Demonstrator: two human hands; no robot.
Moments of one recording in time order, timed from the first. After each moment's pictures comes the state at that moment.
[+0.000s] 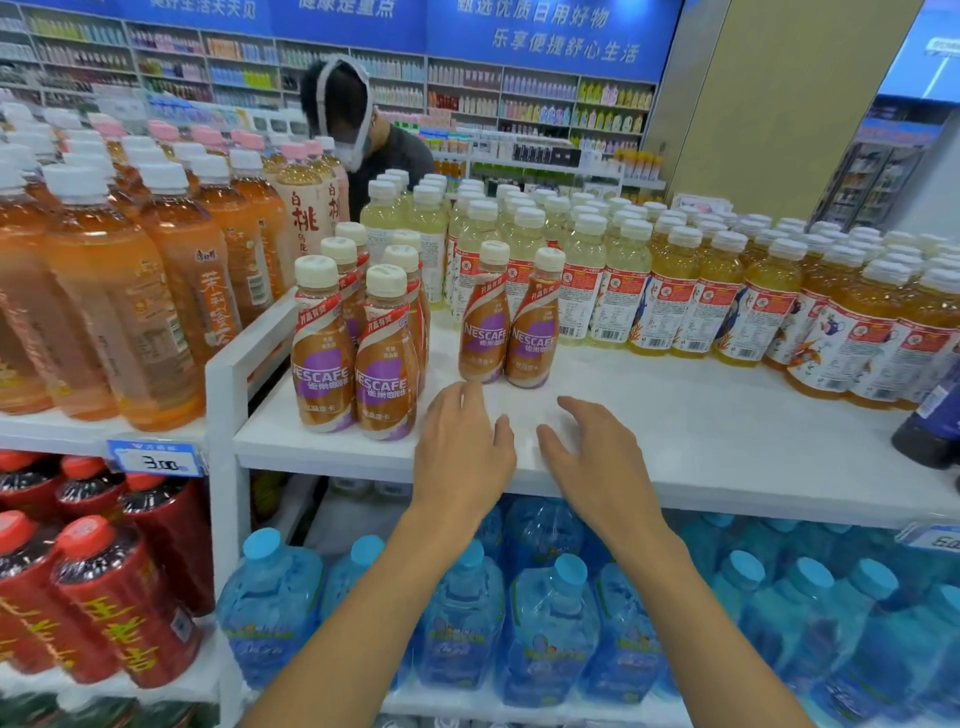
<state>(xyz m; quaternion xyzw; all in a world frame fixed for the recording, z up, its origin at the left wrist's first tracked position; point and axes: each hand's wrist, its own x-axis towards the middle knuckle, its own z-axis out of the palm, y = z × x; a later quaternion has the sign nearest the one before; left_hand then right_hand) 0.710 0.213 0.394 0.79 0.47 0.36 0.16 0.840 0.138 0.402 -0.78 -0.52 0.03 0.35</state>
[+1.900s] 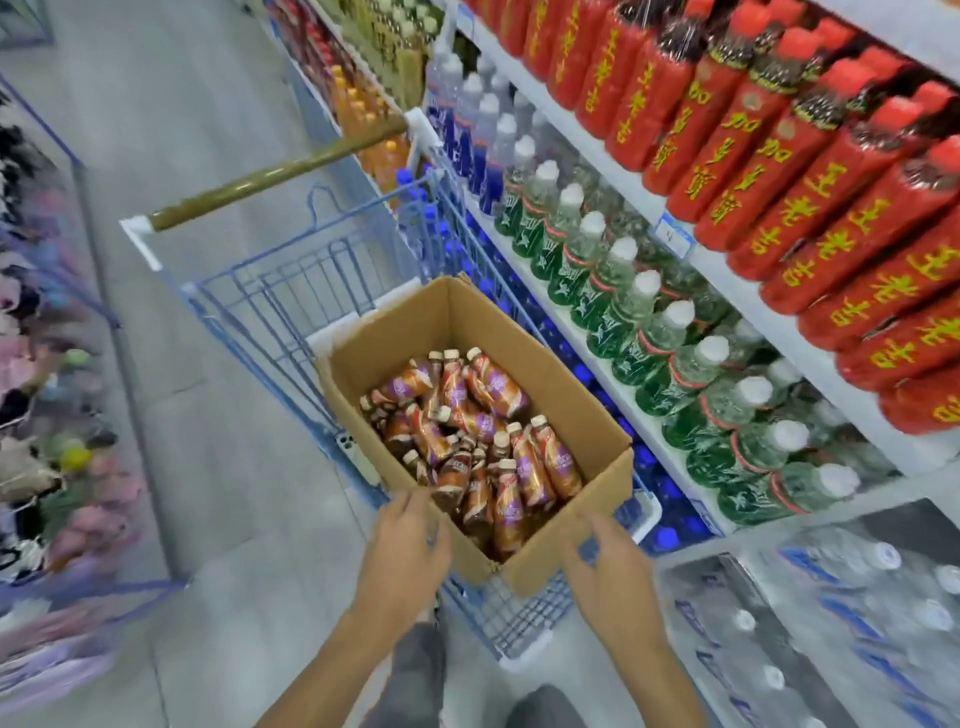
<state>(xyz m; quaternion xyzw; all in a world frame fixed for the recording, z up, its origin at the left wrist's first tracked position) 0.029 -0.168 0.089 0.38 0.86 0.22 0.27 0.232 -0.068 0.135 -0.60 -0.71 0.36 0.01</state>
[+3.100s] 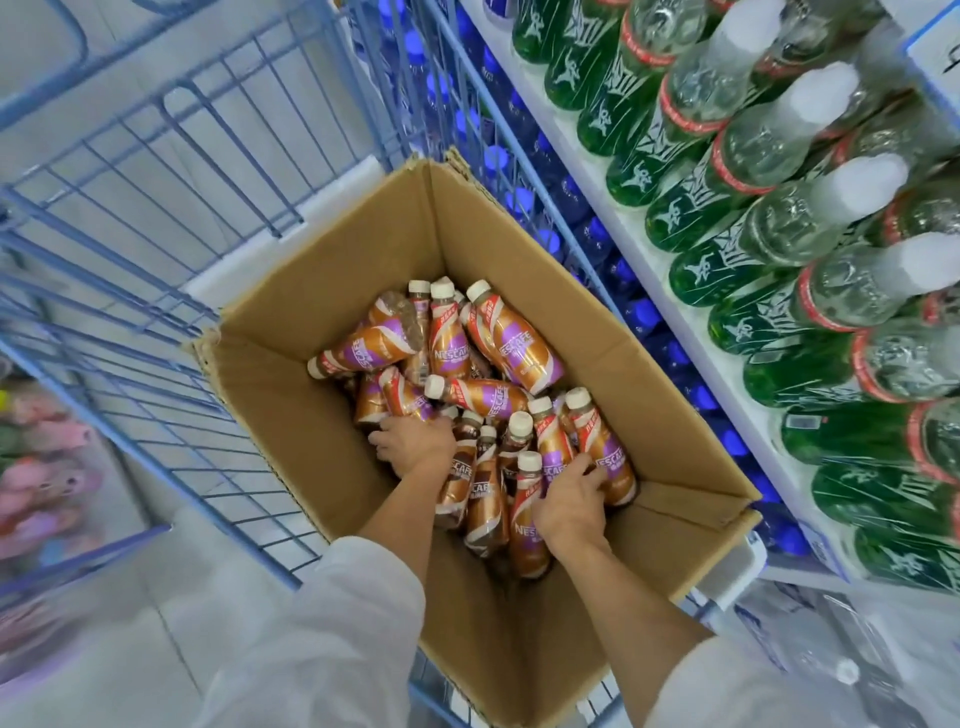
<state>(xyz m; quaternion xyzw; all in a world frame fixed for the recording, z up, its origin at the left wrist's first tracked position) -0.055 0.038 -0.172 -0.07 0.91 0.15 0.38 0.112 0.064 -0.120 -0.70 -0.58 0.31 -0.26</state>
